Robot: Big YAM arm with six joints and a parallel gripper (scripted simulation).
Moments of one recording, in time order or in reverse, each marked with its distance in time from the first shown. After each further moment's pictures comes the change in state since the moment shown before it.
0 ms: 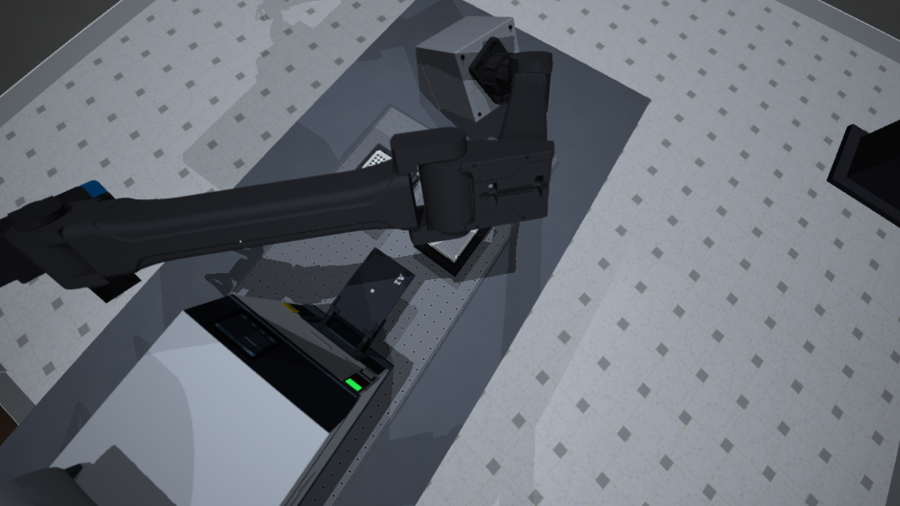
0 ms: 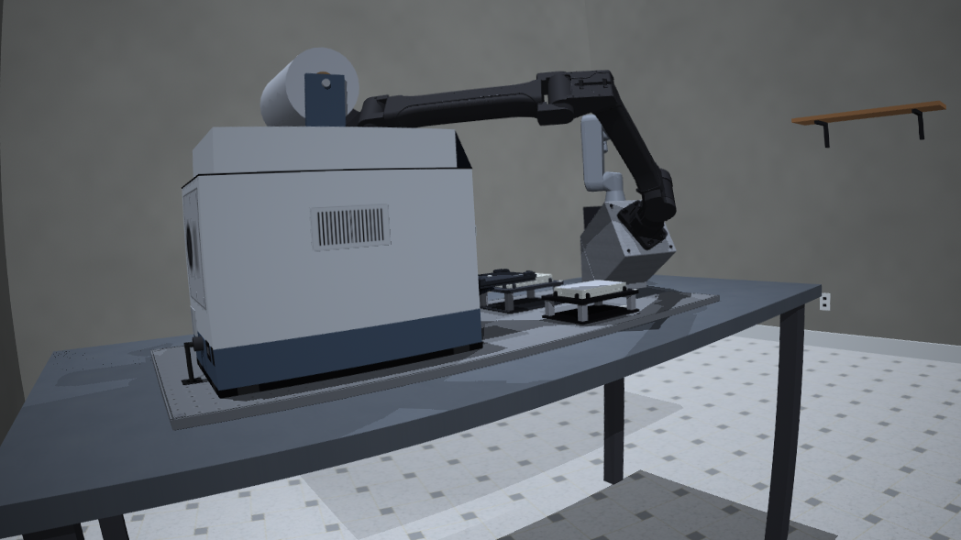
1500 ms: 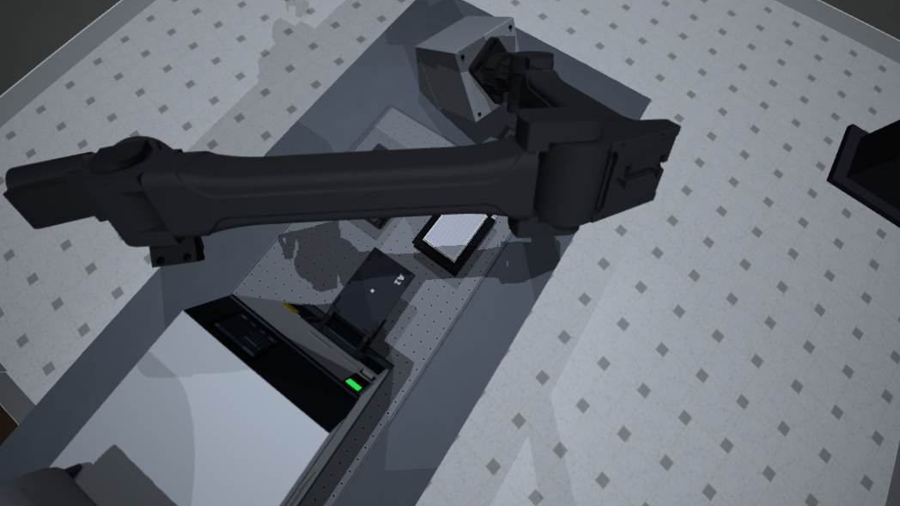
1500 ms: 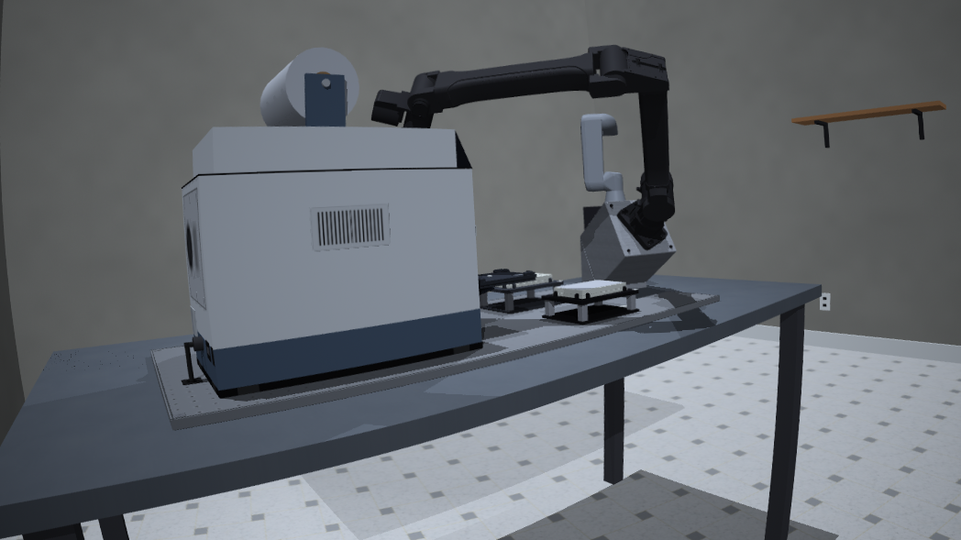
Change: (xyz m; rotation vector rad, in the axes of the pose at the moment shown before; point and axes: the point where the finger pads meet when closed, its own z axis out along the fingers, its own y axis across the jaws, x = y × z) arm -0.039 0.150 -0.121 -0.411 -0.178 0.507
